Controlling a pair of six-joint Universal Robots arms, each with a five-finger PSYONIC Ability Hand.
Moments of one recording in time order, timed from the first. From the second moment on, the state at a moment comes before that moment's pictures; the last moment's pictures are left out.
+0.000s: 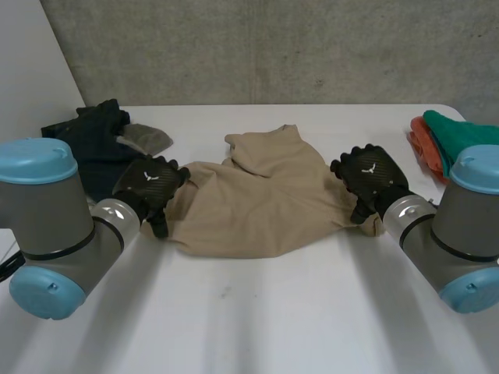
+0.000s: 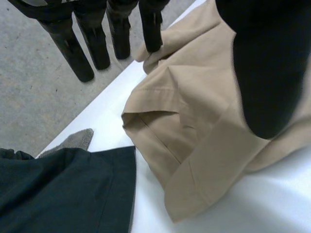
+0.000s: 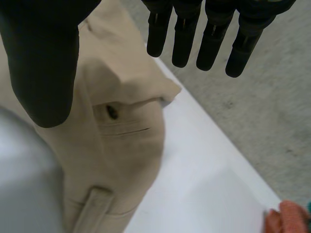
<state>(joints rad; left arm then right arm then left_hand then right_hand) 4.32 -1.99 -1.57 3.25 -1.48 3.63 1.90 -1.09 1.57 -0.26 1.36 2.60 0.23 0.26 0.26 0.25 0.09 0.42 0.41 0.41 0.40 0.22</state>
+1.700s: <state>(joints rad) 4.21 -2.02 -1.37 3.22 -1.65 3.53 1.91 -1.08 1.14 0.20 1.40 2.85 1.16 1.20 1.18 1.20 0.99 0.32 0.32 0.32 0.32 0.15</state>
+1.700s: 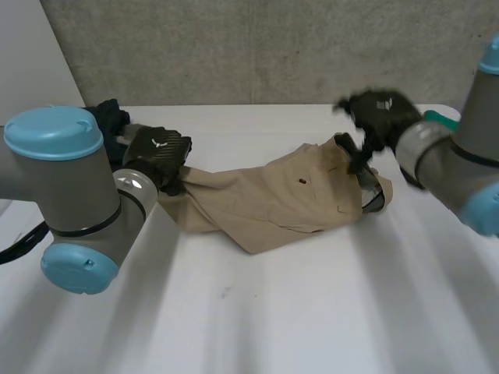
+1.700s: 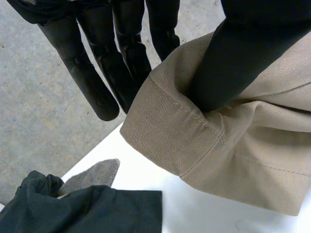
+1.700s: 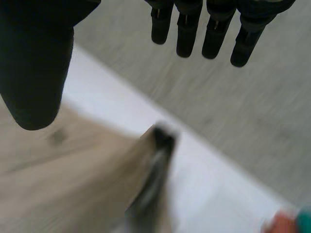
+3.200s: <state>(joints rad) 4.28 -2.39 -0.50 3.19 -1.57 3.56 1.97 -0.86 0.85 -0.24 1.54 2.85 1.01 1.03 1.04 1.04 0.85 1.12 1.13 1.14 1.14 0.97</state>
